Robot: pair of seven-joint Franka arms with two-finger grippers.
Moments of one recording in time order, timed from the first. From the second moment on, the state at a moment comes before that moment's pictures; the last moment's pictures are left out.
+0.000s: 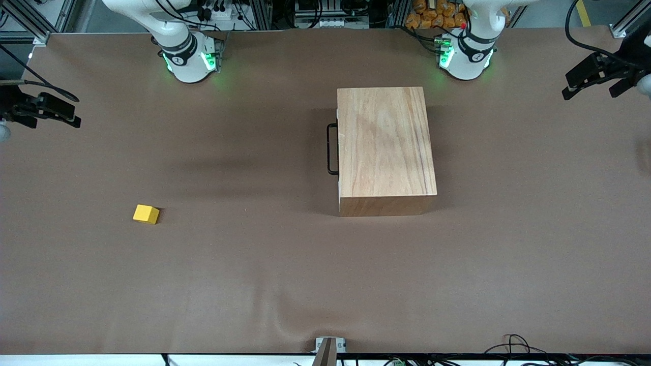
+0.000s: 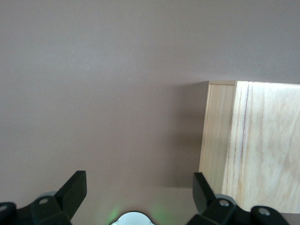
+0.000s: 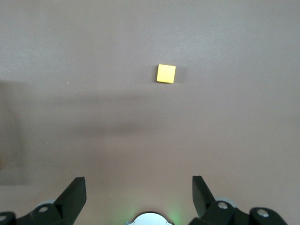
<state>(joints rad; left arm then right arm) 0.09 -0.16 -0.12 -1.63 -0.04 1.47 -0.10 0.09 -0.01 -0.15 -1.54 0.02 1.41 -0.04</state>
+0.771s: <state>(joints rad) 0.09 -0.15 -0.12 -1.62 -0.04 1.45 -0.10 0.09 -0.02 -0.14 -1.54 0.02 1.40 -0.04</state>
